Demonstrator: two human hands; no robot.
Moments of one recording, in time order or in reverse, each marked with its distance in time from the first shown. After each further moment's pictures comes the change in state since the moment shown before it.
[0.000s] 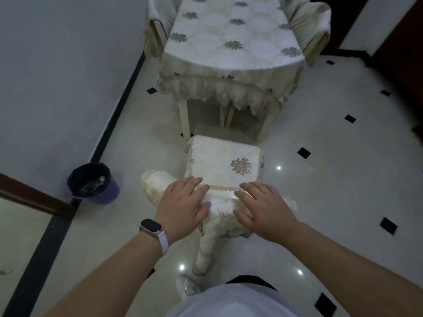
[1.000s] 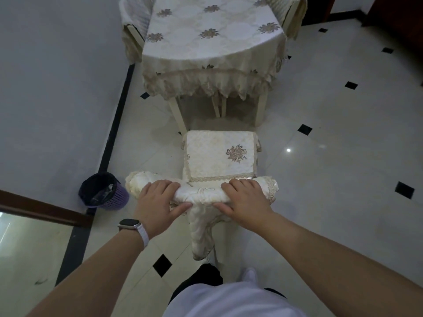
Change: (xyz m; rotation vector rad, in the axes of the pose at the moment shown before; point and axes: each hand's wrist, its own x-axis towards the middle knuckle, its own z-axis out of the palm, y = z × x) left_hand -0.016 -0.008 0.020 0.088 0.013 -0.025; right_hand -0.034 0.000 0.044 0.094 0.093 0.195
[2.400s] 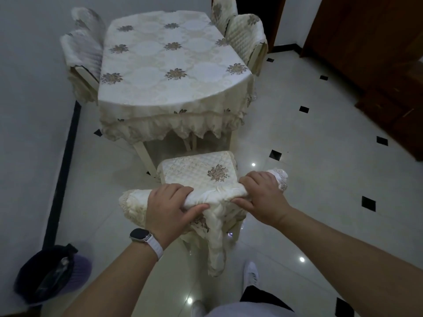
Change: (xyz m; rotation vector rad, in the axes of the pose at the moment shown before) left_hand 0.258 -0.044 0.014 -0.262 0.353 0.228; right_hand 0.204 0.118 -0.015 -0.007 0.220 0.111
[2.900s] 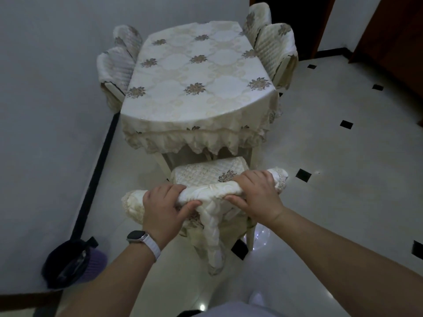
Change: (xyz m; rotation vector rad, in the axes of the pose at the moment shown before) left_hand 0.086 0.020 0.049 0.170 -0.052 -0.266; right_hand 0.098 0.094 0.007 0.117 0.012 -0.088
